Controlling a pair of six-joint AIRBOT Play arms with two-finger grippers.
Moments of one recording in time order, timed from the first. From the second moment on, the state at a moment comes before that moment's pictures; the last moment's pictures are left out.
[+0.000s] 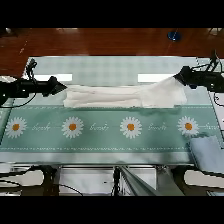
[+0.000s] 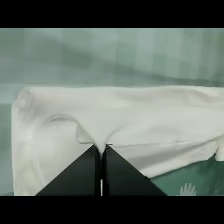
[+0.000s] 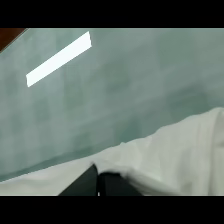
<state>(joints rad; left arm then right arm) 0.23 -1.48 1.02 0.57 -0.97 -1.05 -0.30 -1.46 1.10 -0.64 0.78 1.18</state>
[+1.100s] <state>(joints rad) 0.32 -1.56 1.21 0.59 -1.11 -1.06 -0.36 -1.44 1.33 -1.19 0.99 1.39</state>
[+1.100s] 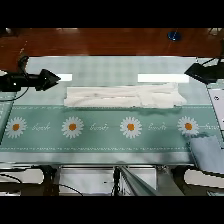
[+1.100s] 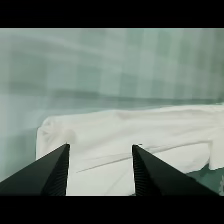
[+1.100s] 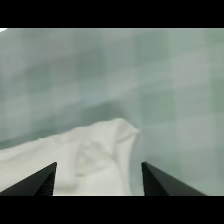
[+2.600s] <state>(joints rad) 0.29 -1.54 1.31 0.66 -1.28 -1.11 -0.33 -1.85 1.39 -0.88 1.18 1.14</state>
